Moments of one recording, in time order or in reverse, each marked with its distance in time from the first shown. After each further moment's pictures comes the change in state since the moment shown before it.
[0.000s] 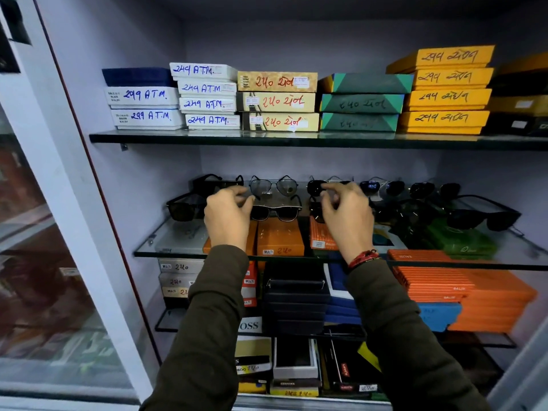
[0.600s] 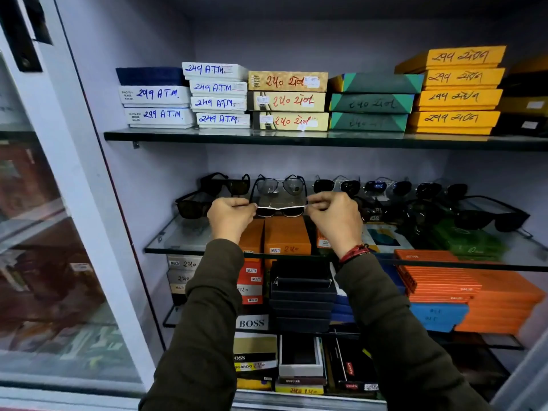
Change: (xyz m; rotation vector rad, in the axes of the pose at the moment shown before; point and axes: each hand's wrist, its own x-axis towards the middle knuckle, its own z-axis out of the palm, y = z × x) left_hand 0.012 -0.020 -0.001 -0.500 -0.198 -0.483; right_hand -0.009 -0.028 0.011 0.170 -0.206 0.213
